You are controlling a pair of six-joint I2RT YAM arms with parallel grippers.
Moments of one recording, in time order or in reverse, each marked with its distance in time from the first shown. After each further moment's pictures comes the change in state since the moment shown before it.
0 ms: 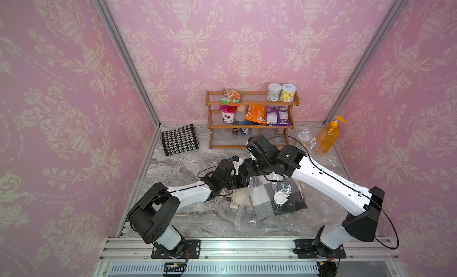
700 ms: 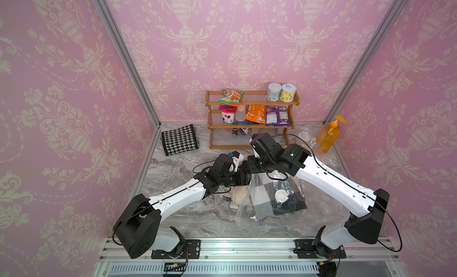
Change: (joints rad) left arm -0.006 -0.146 0.100 -0.295 -0.013 0.105; right arm -0.033 -0.025 -0.016 0.029 0.008 0.000
